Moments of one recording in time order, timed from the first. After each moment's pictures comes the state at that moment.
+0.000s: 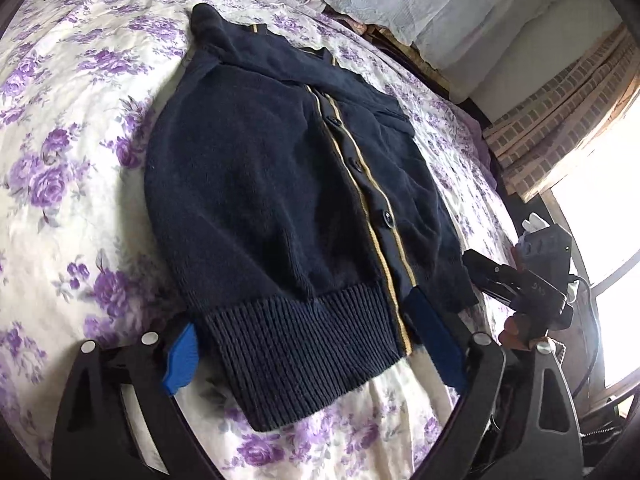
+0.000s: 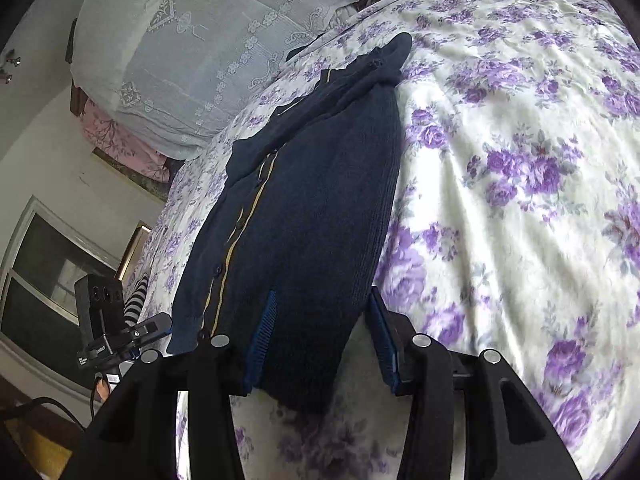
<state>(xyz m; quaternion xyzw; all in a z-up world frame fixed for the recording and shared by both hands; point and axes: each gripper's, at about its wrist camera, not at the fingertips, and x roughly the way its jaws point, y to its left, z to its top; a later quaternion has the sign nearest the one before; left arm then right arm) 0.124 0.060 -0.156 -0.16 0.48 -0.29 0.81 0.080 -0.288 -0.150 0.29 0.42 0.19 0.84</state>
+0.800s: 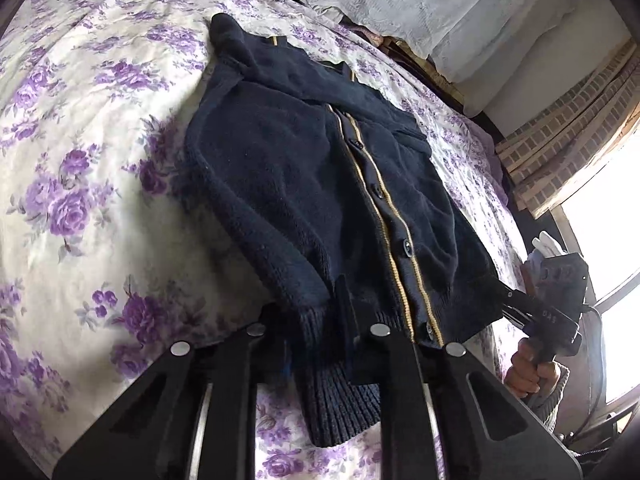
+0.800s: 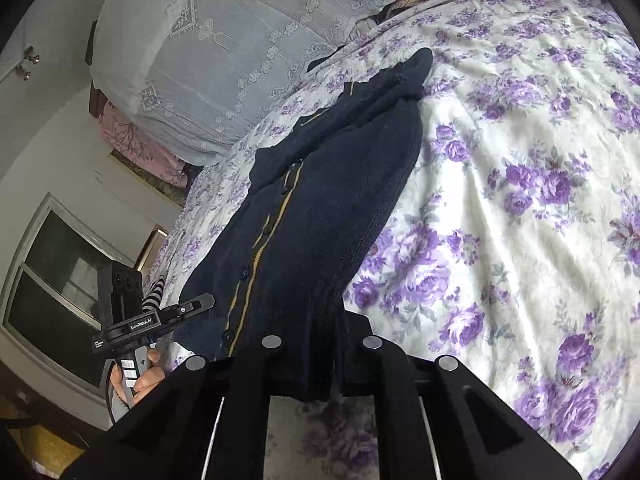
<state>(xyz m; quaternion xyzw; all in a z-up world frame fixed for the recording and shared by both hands) 0.144 0.071 -0.149 -0.17 0.47 -0.26 0.82 0.078 -0.287 -0.137 0.29 0.39 0.21 0.85</state>
